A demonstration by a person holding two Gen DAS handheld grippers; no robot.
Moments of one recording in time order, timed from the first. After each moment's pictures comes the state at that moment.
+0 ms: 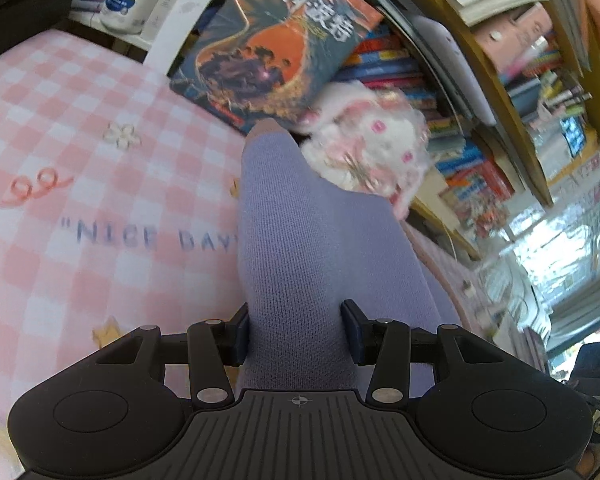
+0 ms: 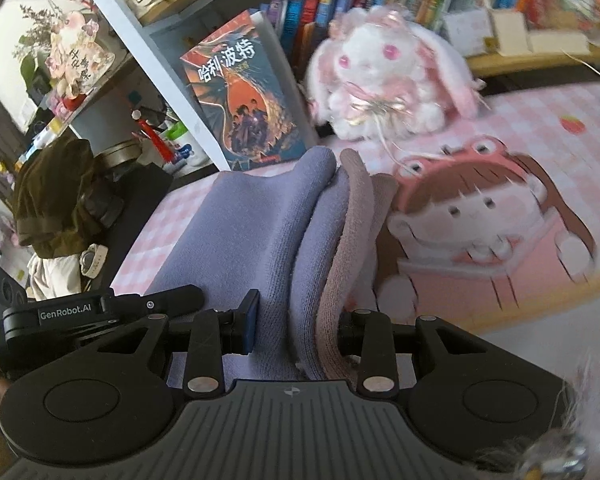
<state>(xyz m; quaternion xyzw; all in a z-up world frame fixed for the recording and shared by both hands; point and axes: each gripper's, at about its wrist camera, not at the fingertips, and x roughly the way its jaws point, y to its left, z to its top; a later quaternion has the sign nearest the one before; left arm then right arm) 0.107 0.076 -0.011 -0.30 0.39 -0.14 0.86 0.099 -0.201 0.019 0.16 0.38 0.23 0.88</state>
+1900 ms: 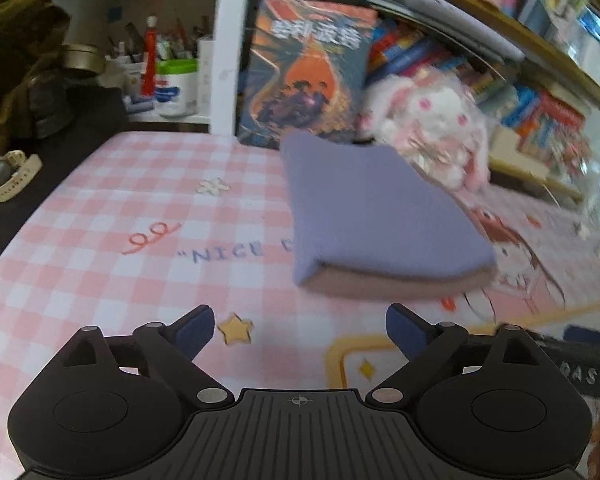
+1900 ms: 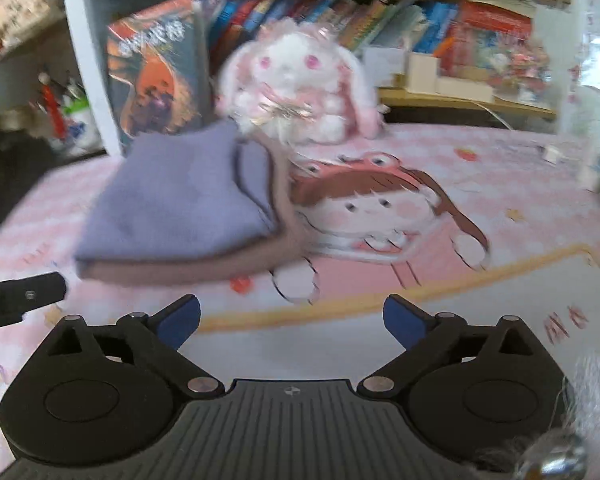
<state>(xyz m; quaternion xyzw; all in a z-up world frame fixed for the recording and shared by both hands) 0.041 0.050 -0.004 -0.07 0.36 -0.02 0.93 0.047 -0.169 -0.009 0.03 0.37 0.03 0.93</state>
